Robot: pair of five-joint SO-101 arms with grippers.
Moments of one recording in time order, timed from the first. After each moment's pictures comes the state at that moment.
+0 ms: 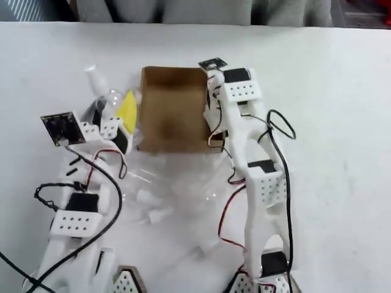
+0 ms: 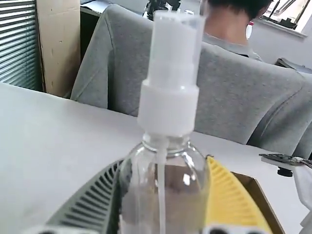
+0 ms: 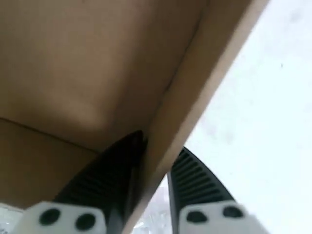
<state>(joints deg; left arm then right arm) -2.9 -53.2 77.8 -6.5 17.6 -14.2 43.1 -36.0 90.2 12.5</state>
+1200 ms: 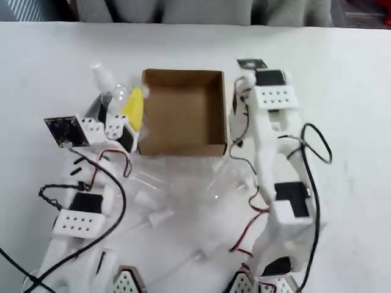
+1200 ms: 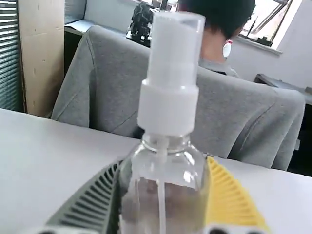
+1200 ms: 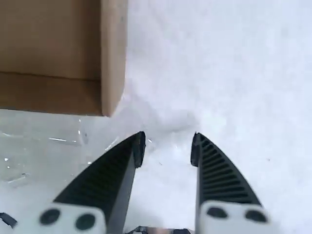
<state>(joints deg) 0.7 -53.2 77.8 -12.9 17.5 -7.0 14.6 -9.2 93.1 1.8</state>
